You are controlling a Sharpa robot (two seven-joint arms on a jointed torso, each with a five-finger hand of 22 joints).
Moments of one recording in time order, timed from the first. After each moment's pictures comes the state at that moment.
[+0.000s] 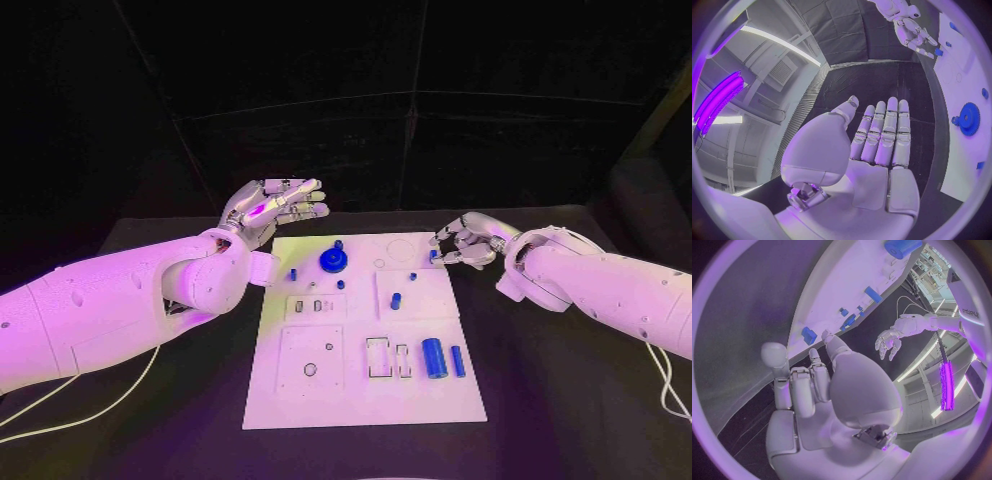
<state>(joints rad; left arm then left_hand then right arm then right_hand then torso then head) 1.22 -0.84 -0.06 1.49 0.06 -0.26 0.50 1.27 0.00 0.22 0.04 0.05 0.99 0.21 0.08 0.07 1.08 0.17 0.06 0.06 1.07 0.13 0.08 0.18 0.17 0.87 0.25 0.19 0.07 1.18 -0.72 -0.05 1.11 -1.08 -0.20 0.18 1.35 -0.01 0.09 -0.06 0.21 0.88 0.17 0.12 0.07 1.44 0.08 1.42 1.31 1.46 0.01 1.54 1.31 0.15 1.24 0.11 1.18 0.78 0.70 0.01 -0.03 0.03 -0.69</state>
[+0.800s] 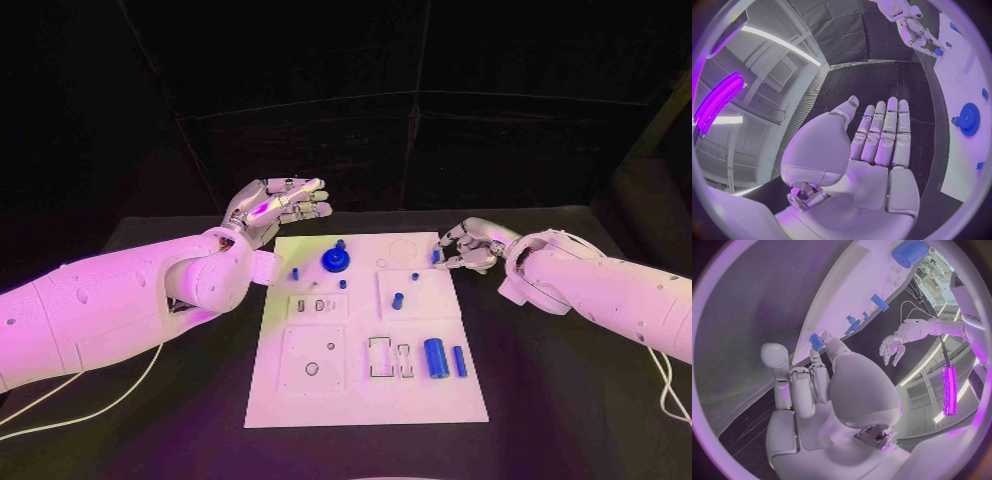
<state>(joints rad) 1.22 -0.84 -0.06 1.49 0.06 -0.26 0.50 1.27 0.00 0.22 0.04 0.05 0.99 0.21 0.08 0.07 1.08 0.17 0.06 0.06 1.07 0.13 0.08 0.18 0.17 0.87 0.25 0.19 0.07 1.17 -0.70 -0.05 1.08 -1.11 -0.18 0.15 1.35 0.01 0.10 -0.07 0.20 0.90 0.17 0.14 0.07 1.44 0.08 1.42 1.31 1.47 0.01 1.54 1.31 0.15 1.24 0.11 1.19 0.79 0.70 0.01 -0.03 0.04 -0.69</state>
